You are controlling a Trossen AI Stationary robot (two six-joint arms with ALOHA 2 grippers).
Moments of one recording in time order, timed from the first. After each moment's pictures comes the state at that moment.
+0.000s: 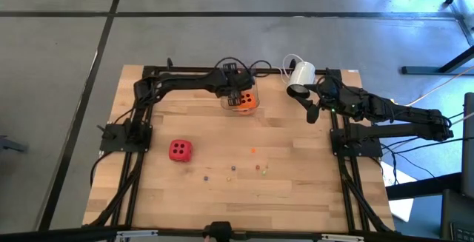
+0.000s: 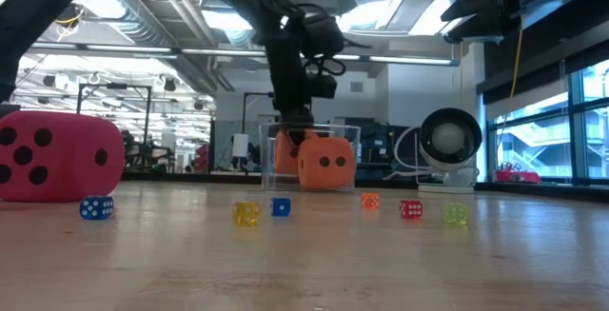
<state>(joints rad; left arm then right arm) 0.41 2.00 1.62 -0.63 -0.55 0.37 -0.09 0.62 0.69 -0.43 0.44 0.22</state>
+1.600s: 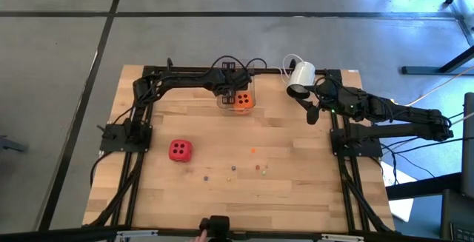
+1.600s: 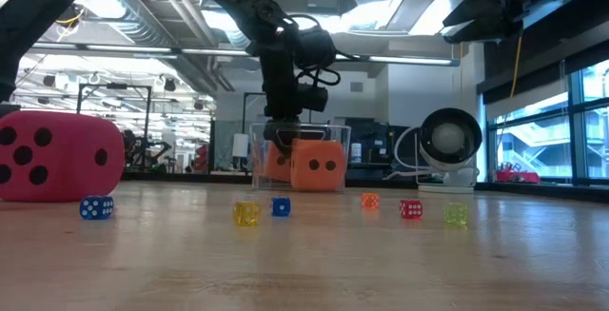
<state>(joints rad) 0.45 2.00 1.56 -0.61 -0.55 0.54 -0.09 0.62 0.69 -0.47 0.43 0.22</state>
